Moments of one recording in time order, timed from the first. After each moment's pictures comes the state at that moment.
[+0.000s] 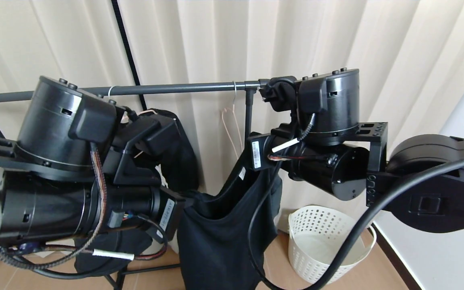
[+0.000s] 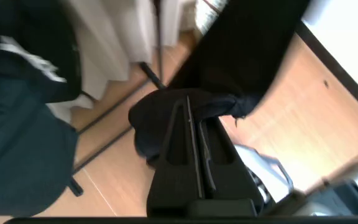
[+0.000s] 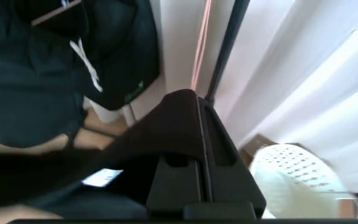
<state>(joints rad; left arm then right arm) -0.74 1.47 -1.05 0.23 0.05 -0.06 0.84 1.86 -1.32 -0.21 -0.46 0.19</state>
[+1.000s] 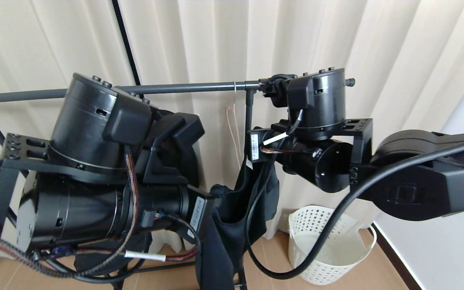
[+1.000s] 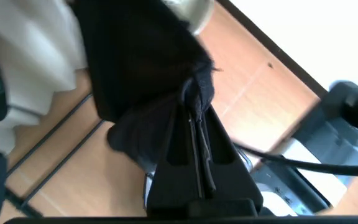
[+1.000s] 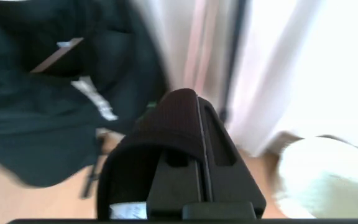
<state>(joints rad) -0.80 1.53 -1.10 0.18 0.06 -0.17 0.82 1.88 -1.36 -0.20 -0.55 0.22</state>
